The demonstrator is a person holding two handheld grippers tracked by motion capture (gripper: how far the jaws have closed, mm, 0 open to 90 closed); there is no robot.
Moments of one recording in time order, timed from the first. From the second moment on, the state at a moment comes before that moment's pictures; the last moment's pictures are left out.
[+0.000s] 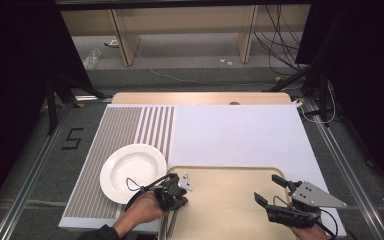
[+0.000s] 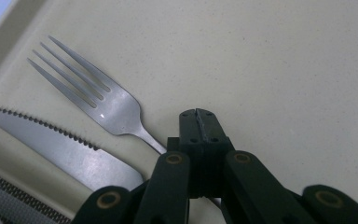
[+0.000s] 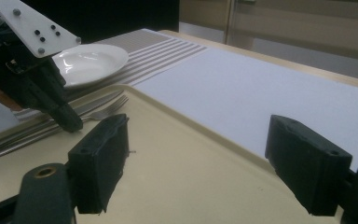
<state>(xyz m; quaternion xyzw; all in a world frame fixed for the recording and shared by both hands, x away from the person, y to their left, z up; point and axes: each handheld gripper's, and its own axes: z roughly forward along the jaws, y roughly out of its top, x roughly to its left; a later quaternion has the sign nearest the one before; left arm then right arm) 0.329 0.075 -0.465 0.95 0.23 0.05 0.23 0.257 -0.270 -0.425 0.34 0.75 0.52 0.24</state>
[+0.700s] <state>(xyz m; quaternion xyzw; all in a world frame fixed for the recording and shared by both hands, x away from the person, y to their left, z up) 0.331 0.081 -0.458 0.93 0.25 0.06 0.25 0.257 -0.269 -0.425 0.34 0.75 0.52 0.24</state>
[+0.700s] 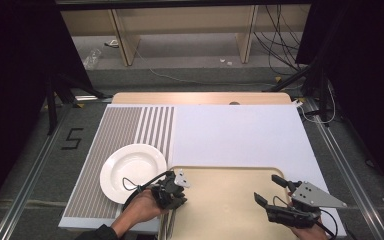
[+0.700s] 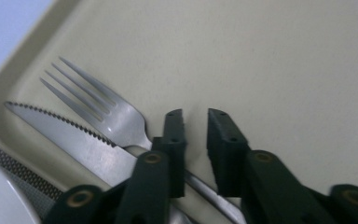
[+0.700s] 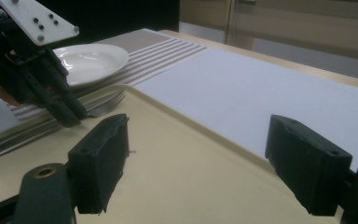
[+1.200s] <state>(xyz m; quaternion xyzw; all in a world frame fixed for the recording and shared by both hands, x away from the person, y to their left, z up) 0.335 0.102 -0.435 0.87 0.32 0.07 0.38 0.257 -0.270 -0.425 0.34 0.75 0.52 0.24</state>
